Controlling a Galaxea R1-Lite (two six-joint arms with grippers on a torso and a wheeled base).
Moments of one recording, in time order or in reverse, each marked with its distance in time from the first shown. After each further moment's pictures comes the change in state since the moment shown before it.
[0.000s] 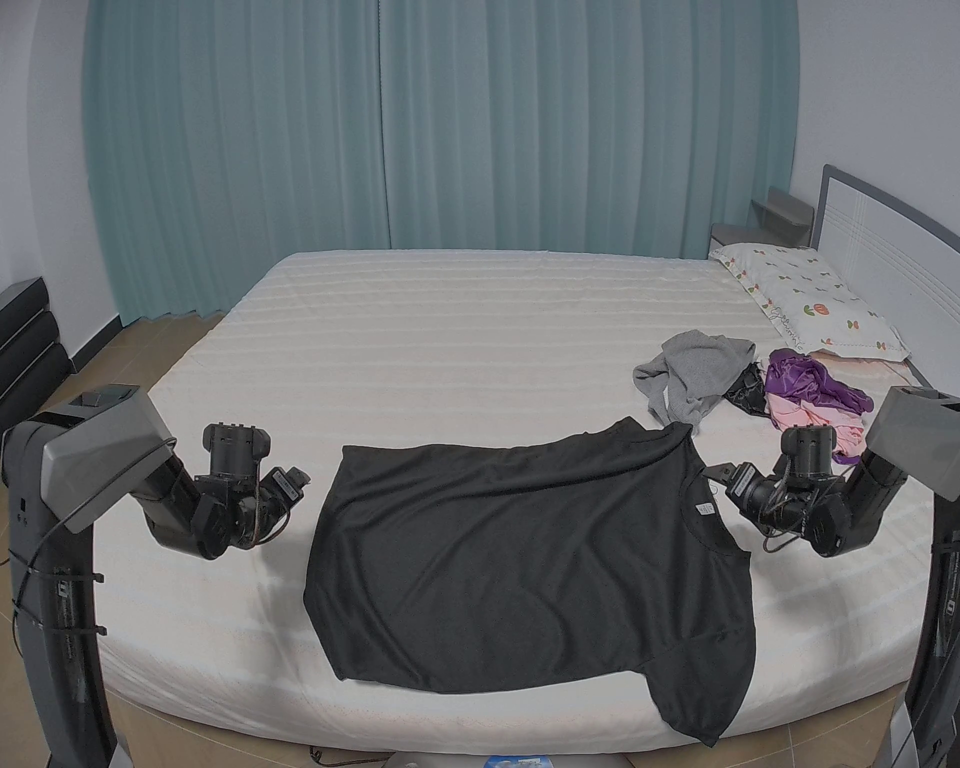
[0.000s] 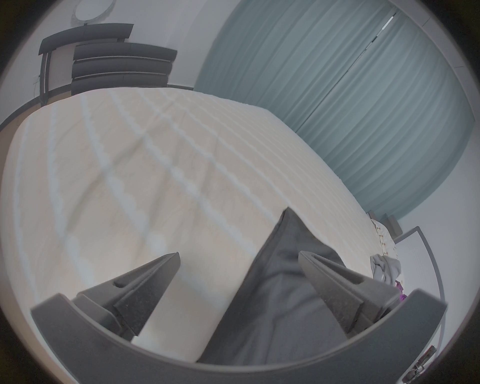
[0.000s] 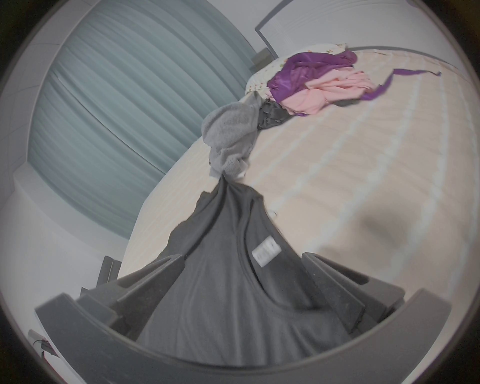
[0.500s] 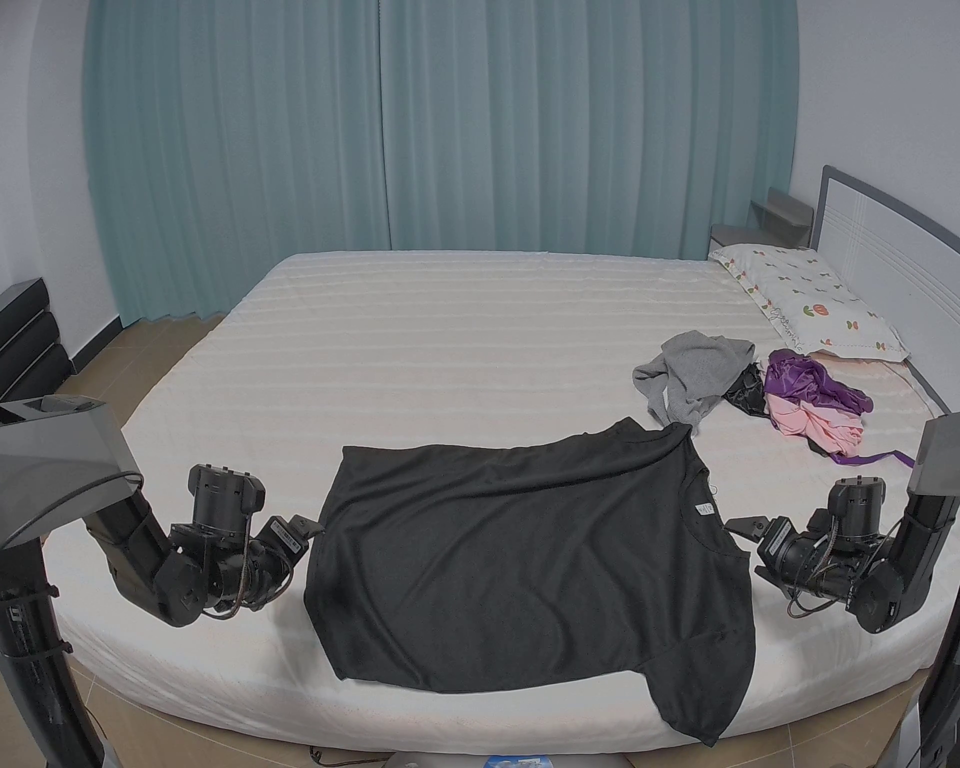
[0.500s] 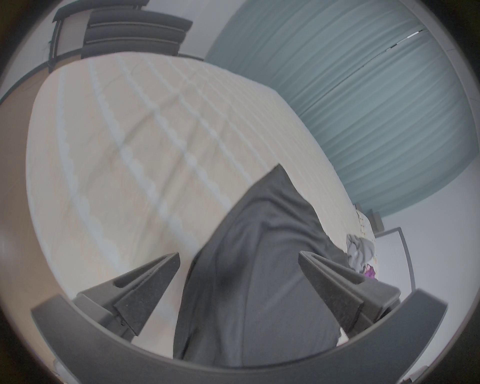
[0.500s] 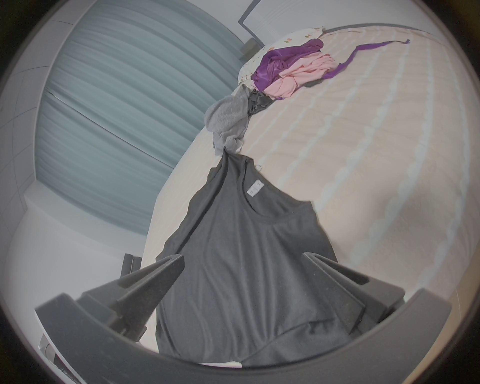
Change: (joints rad) left arm -0.108 -0.243 0.440 -0.116 -0.069 -0.205; right arm 0.013 -0.210 0.573 -0.341 0.092 0.110
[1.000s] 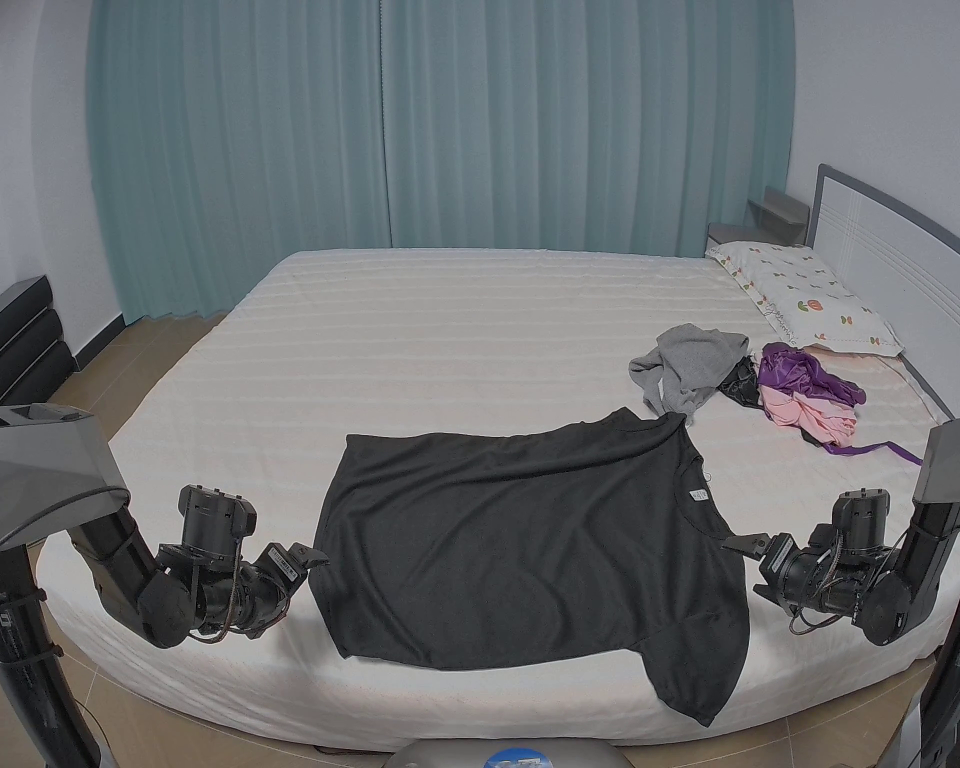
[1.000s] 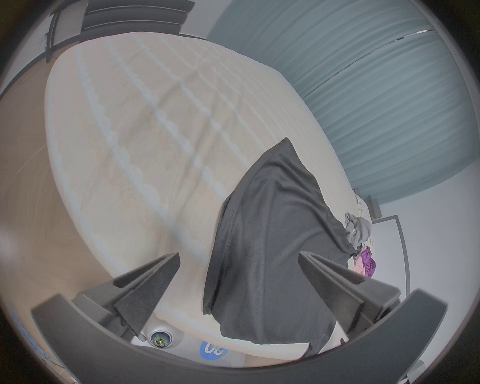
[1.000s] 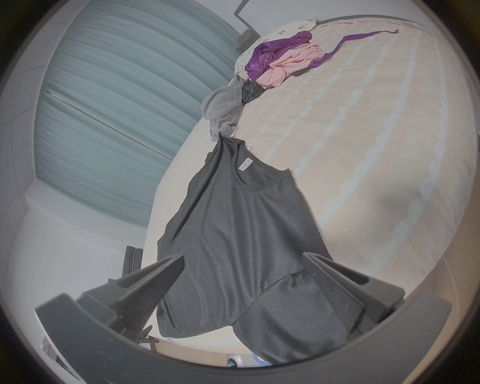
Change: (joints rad) left arm -0.020 -0.051 0.120 -0.005 -0.104 -0.018; right arm 0.009 -0.029 0.081 -0.006 0.037 0.007
